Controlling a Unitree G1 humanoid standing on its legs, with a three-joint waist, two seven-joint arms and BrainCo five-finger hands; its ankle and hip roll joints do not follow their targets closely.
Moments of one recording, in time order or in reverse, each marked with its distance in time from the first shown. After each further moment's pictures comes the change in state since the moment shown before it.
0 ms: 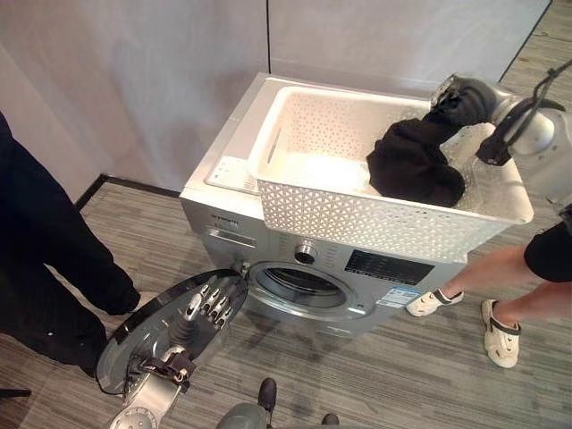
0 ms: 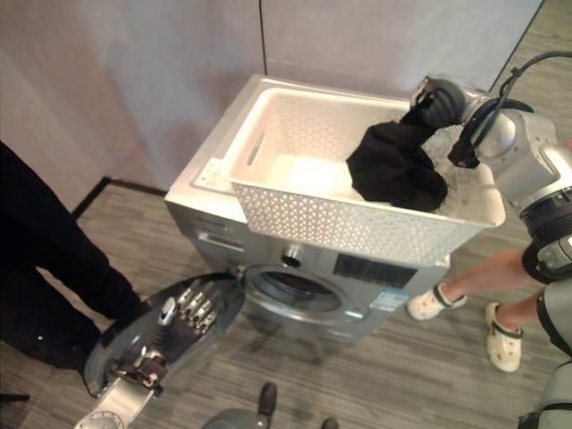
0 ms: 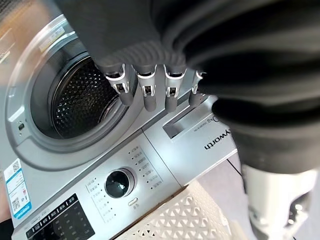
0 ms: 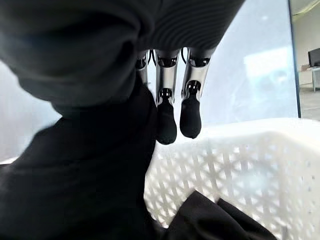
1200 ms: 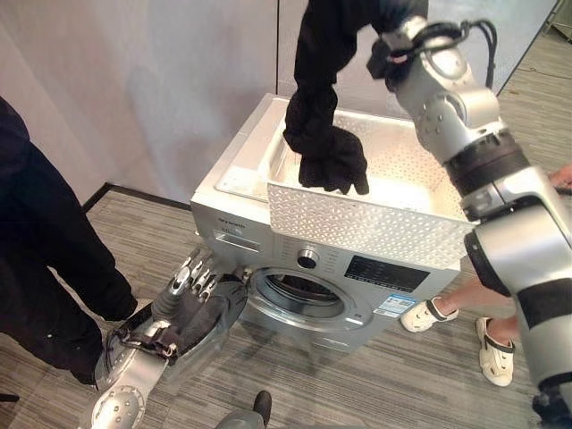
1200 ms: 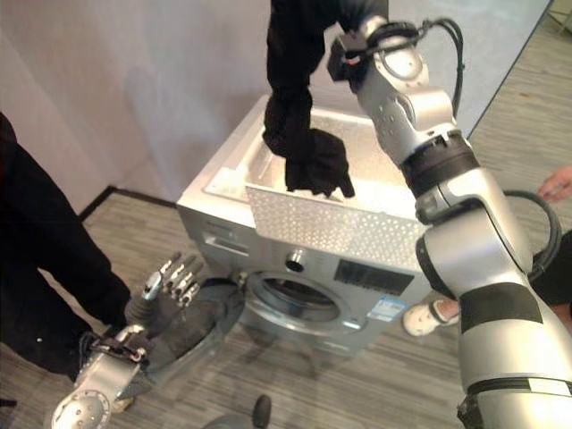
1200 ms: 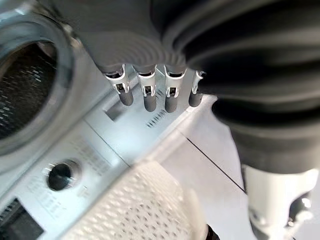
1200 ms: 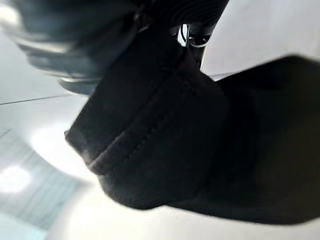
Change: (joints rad) left arm -0.113 0.100 0.048 -0.117 0.011 -0.070 0.117; right arm -0.335 0.571 -0.193 0.247 1.060 -0.047 -0.271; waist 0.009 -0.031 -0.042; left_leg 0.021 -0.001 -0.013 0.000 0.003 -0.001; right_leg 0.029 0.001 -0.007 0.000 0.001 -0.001
